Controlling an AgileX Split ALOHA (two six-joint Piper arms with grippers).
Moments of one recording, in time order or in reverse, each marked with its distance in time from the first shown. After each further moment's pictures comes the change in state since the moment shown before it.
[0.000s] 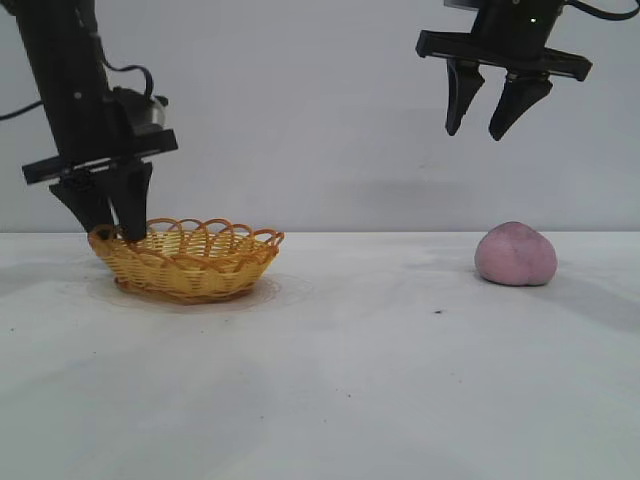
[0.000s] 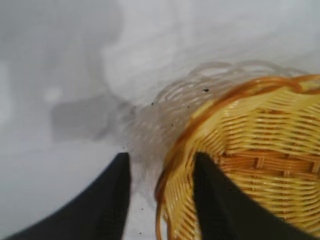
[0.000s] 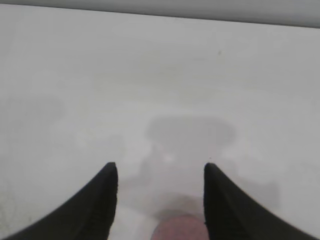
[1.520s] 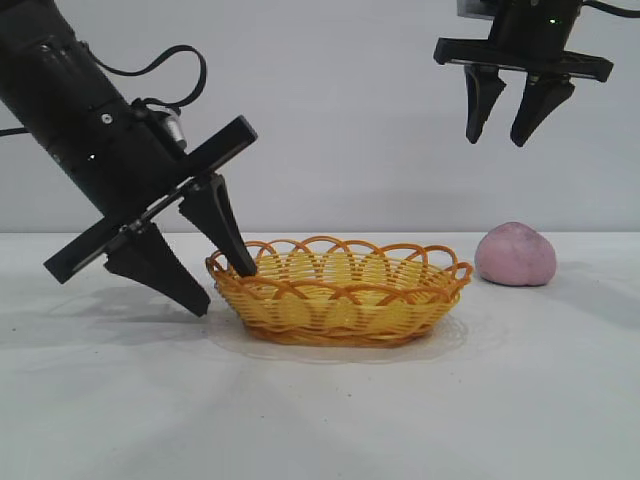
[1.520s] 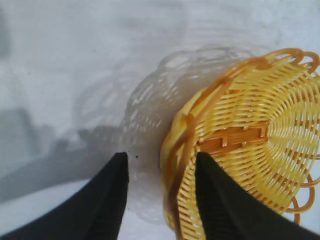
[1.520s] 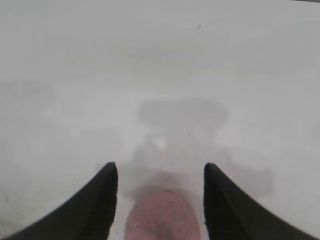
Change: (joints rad) left arm -0.176 -0.328 0.832 -0.855 -0.497 0.334; right arm -0.022 0.001 -0.006 -0.032 0.077 0.002
